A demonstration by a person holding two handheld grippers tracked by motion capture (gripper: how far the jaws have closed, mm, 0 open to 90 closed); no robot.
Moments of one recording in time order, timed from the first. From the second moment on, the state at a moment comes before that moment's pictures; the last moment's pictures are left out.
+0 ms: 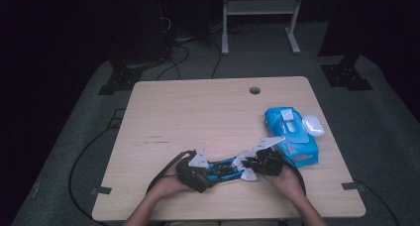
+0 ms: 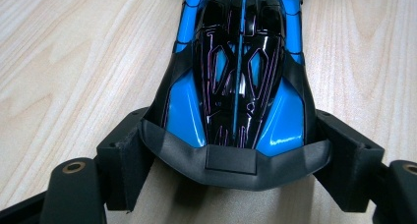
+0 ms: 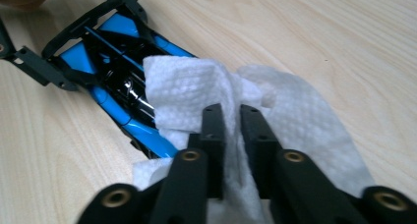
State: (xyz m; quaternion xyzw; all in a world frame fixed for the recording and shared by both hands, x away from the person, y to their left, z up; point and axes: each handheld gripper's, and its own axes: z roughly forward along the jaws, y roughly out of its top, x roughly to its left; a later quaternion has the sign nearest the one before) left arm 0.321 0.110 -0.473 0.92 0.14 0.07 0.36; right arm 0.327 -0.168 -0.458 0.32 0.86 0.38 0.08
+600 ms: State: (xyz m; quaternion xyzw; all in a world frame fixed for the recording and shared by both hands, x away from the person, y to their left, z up) left arm 0.321 0.110 -0.473 0.92 0.14 0.07 0.36; right arm 0.346 -0.159 -0.462 0.34 0.84 0.42 0.07
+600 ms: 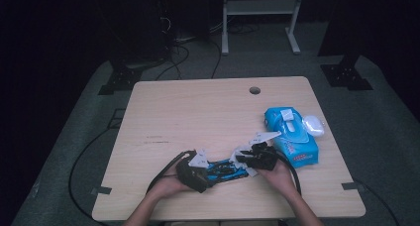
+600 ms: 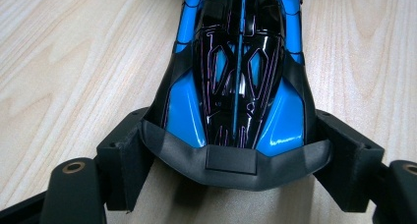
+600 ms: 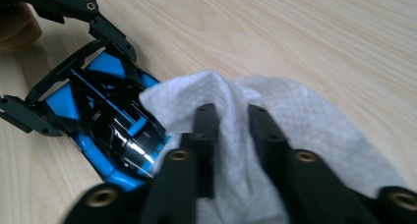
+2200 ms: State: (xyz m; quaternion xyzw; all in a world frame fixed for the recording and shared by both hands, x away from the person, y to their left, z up) left arm 0.321 0.110 -0.474 0.92 0.14 0.07 0.36; right arm 0.335 -0.174 -0.461 0.33 0.84 0.43 0.03
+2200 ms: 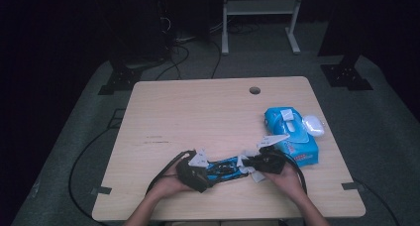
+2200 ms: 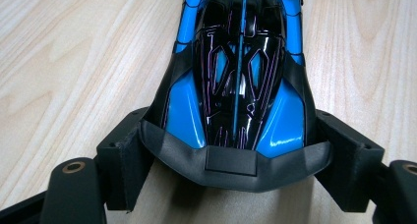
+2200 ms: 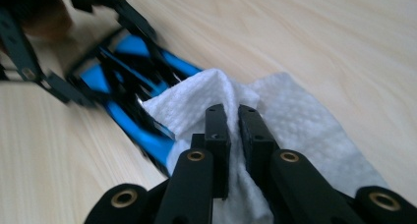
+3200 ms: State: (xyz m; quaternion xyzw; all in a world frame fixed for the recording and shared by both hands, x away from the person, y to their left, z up) left arm 0.321 0.110 -0.473 0.92 0.14 0.07 0.36; right arm 0.321 -0.165 -0.449 0.27 0.87 0.41 0.04
